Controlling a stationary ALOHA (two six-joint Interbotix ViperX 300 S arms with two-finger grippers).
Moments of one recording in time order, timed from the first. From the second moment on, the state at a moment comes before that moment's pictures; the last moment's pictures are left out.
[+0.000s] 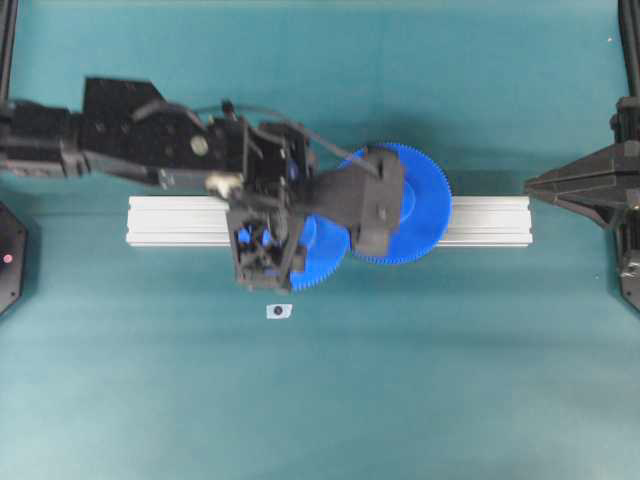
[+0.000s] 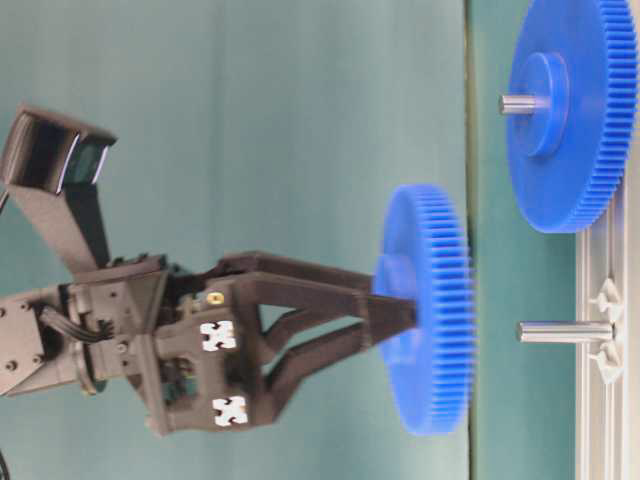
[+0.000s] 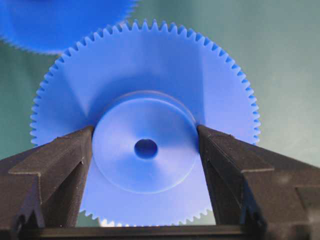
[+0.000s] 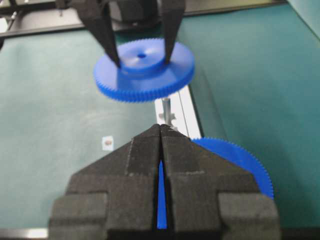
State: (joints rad) left arm 0.03 0.11 0.02 0.02 1.13 0.14; right arm -0.07 -1.05 1.19 0.03 0.02 0.07
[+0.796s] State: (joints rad) left arm 0.06 0.10 0.12 0.02 1.06 0.12; right arm -0.07 -1.05 1.19 0.03 0.02 0.08
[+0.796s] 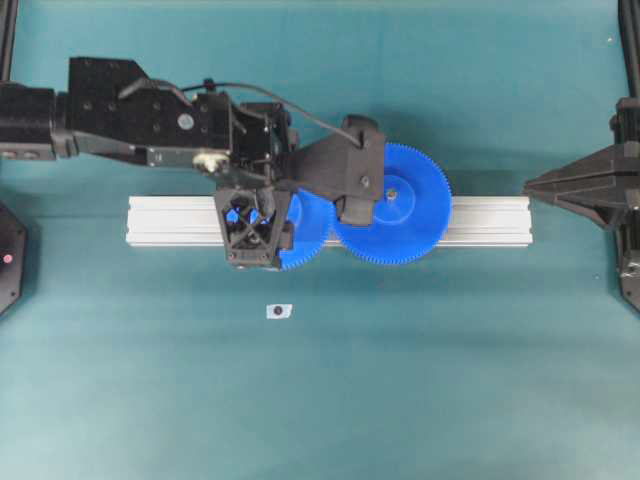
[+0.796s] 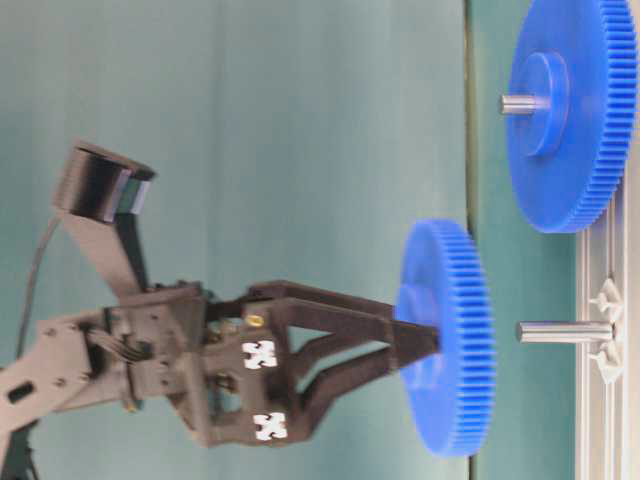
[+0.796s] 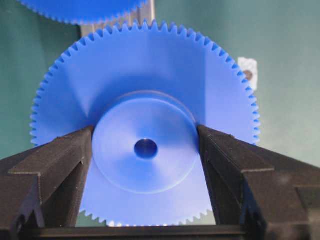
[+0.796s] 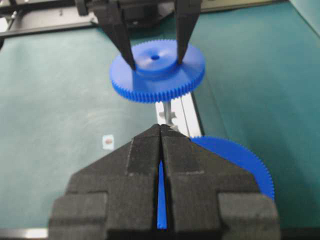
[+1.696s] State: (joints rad) left arm 0.06 0.15 0.18 0.02 0.97 0.11; right arm -0.07 -1.05 1.20 0.03 0.02 0.10
